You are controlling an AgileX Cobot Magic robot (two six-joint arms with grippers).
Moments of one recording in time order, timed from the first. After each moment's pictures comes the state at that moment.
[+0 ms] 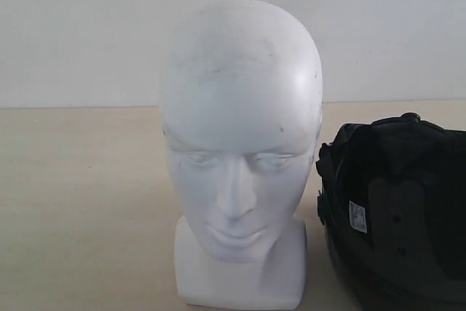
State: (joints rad) left arm 0.02 0.00 0.00 -0.13 0.31 0.32; right arm -0.02 1.26 -0.71 0.04 0.39 0.09
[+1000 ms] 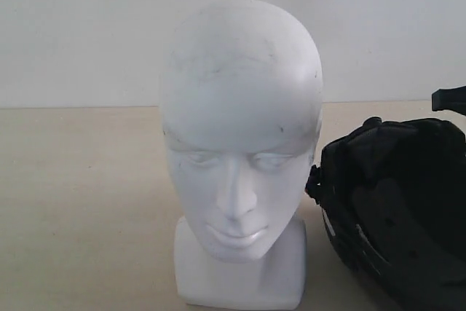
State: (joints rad) left arm 0.02 0.00 0.00 -0.13 0.31 0.32; right arm -0.02 1.42 -0.92 -0.04 0.41 0.13
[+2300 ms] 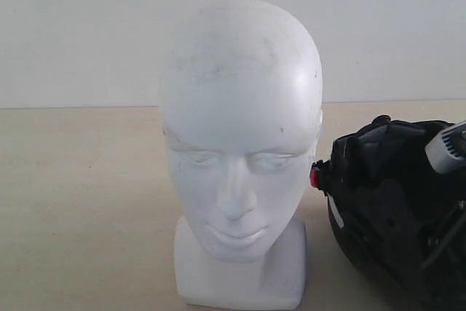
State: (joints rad) left arm 0.02 0.00 0.00 -0.13 0.31 0.32; right arm 0.46 0.92 -0.49 0.04 0.46 -0.01
